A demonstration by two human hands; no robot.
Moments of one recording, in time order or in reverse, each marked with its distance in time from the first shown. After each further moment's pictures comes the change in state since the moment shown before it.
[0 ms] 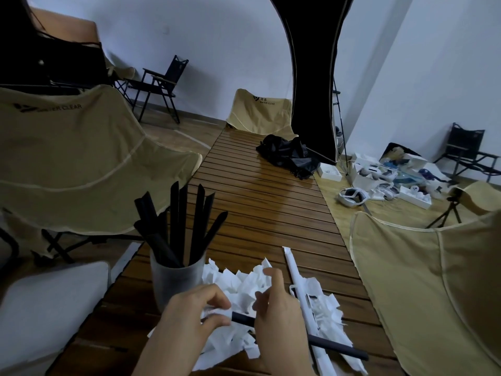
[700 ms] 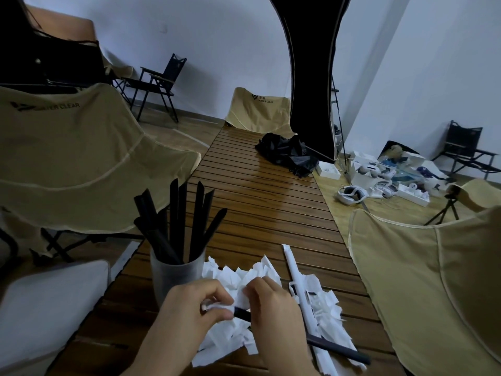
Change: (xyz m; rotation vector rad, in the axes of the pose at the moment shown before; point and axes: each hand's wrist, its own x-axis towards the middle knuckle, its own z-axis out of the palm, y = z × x) left_hand 0.000 0.009 -0.006 -0.017 -0.003 -0.042; right_hand 0.004 0.005 0.009 -0.148 0.103 -0.303
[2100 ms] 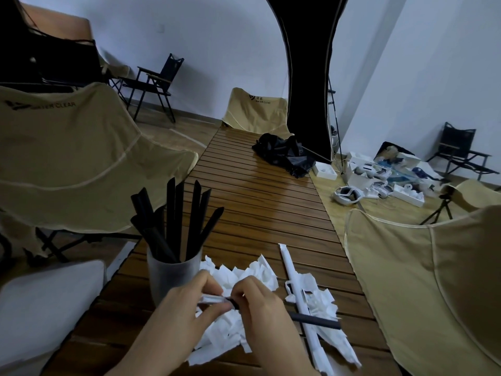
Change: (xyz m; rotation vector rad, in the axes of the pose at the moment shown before) left_hand -0.001 -0.007 -0.002 -0.026 -0.015 0.020; right_hand -0.005 -0.004 -0.012 0.216 -0.121 -0.206
